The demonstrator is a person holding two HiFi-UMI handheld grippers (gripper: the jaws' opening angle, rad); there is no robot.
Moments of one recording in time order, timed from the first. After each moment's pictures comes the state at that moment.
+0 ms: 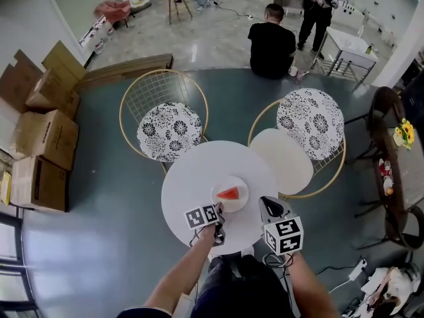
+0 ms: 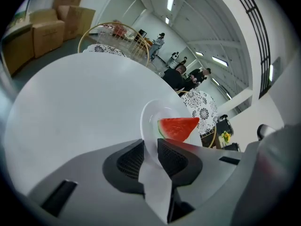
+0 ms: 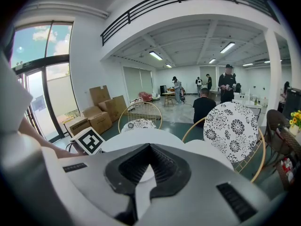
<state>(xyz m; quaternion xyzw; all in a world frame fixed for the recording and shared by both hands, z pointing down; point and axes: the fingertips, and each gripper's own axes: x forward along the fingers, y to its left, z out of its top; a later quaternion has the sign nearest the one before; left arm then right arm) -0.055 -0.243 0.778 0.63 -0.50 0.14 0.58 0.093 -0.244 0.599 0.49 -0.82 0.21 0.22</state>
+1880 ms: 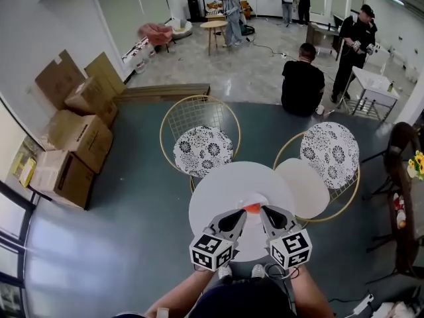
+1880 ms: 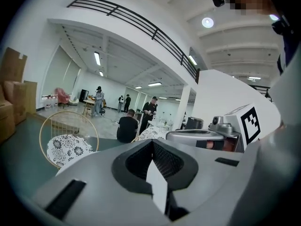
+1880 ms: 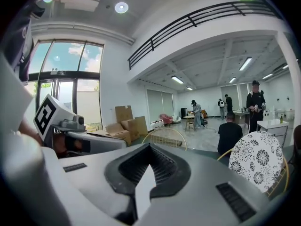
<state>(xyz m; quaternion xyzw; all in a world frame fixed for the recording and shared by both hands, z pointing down) -0.027 -0.197 0.496 0.87 -0.45 0.05 0.19 0.023 -0.213 0.494 0.39 -0.91 0.10 0.10</state>
